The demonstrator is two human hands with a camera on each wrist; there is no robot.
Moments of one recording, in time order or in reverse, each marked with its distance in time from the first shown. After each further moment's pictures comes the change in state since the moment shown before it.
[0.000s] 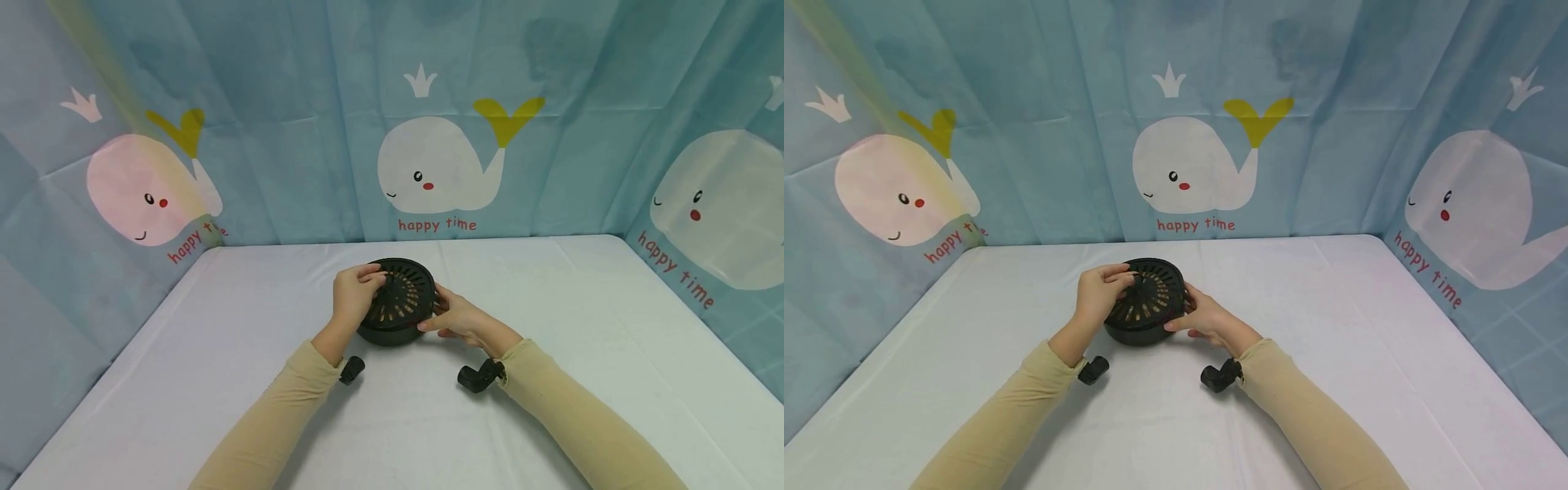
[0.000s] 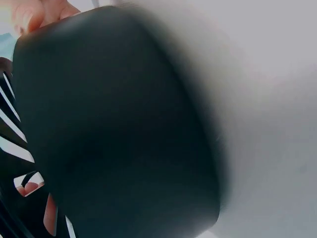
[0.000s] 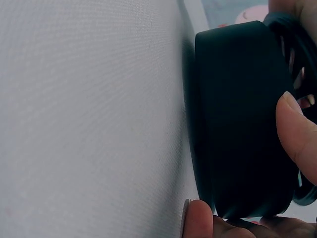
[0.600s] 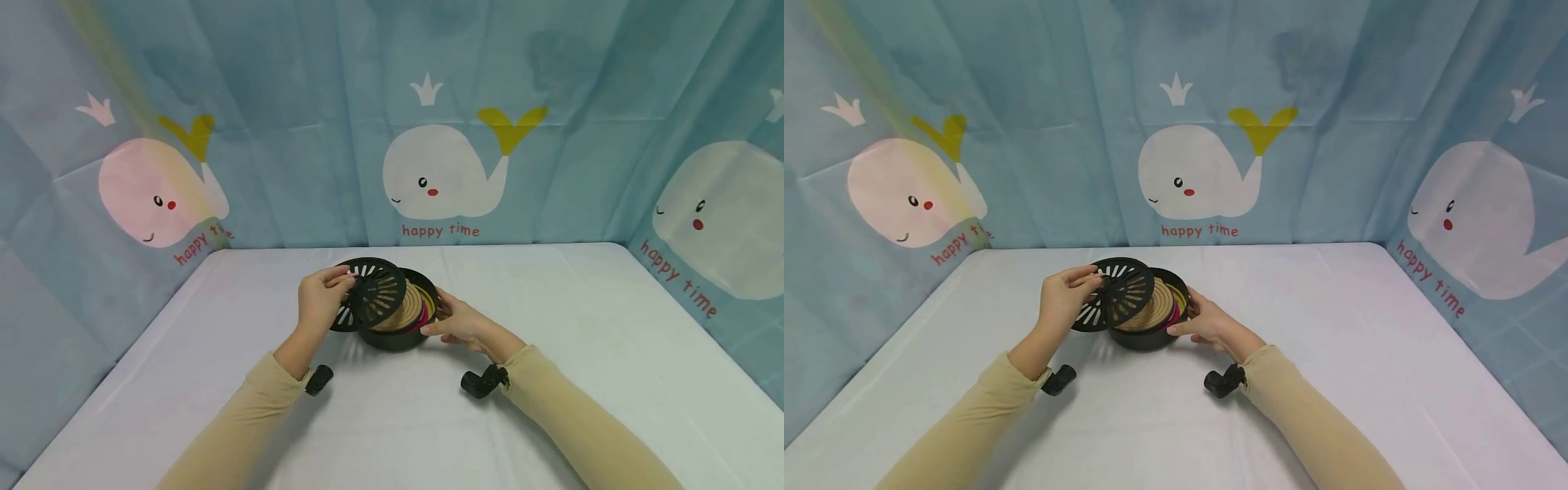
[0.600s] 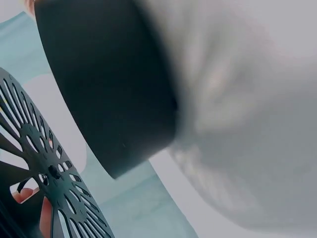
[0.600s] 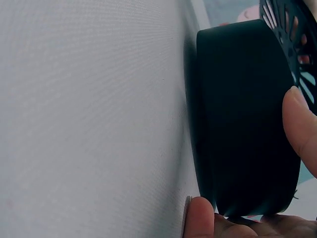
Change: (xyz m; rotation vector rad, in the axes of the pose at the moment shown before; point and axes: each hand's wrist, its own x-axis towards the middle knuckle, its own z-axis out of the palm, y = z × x) left_hand -0.008 0.002 -0.053 0.000 0.087 0.031; right_hand -0.001 0.001 0.002 -0.016 -0.016 -0.038
